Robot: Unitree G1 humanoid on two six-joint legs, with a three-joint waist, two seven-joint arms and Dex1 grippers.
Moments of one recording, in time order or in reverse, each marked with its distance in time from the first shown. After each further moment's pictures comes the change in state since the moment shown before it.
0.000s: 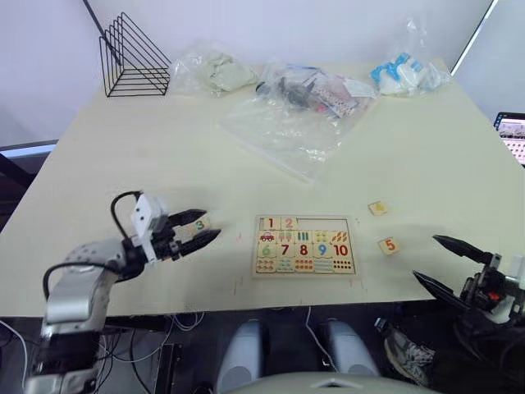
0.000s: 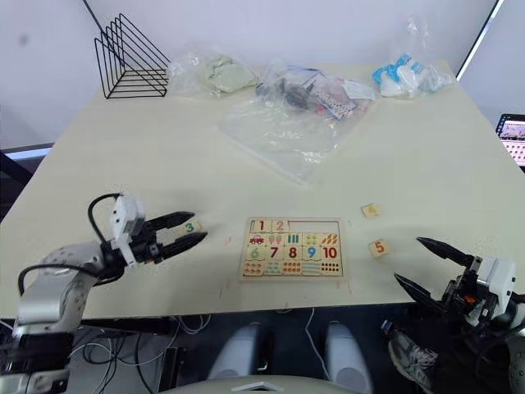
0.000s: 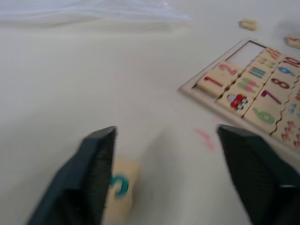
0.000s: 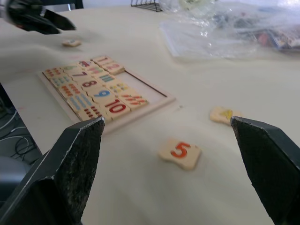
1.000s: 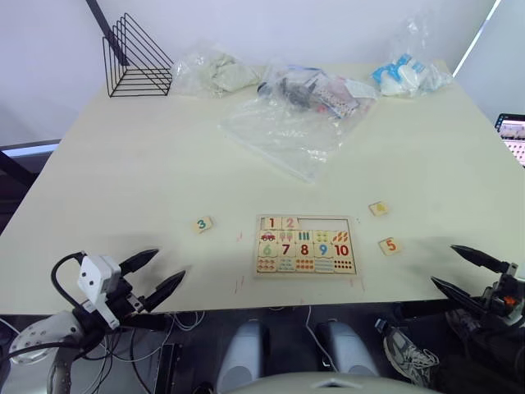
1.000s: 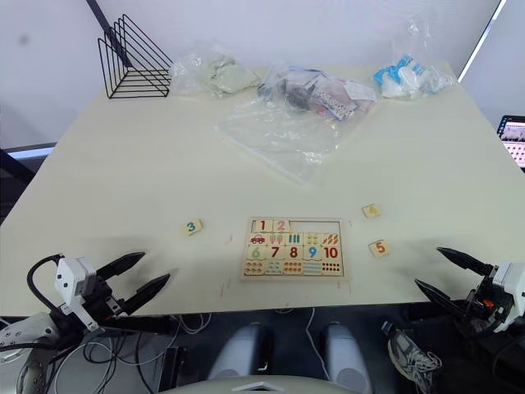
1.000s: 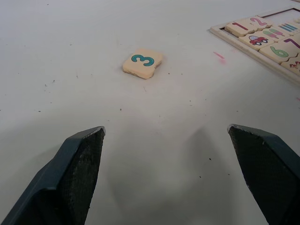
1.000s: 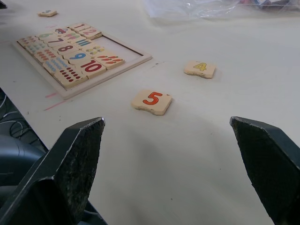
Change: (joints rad) left arm 0.362 -0.077 0.157 -0.046 -0.046 -0.212 0.058; right arm -0.038 -0.054 -0.045 0.182 -0.029 -0.007 0.060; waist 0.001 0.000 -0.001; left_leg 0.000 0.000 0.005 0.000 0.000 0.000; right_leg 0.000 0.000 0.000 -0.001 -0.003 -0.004
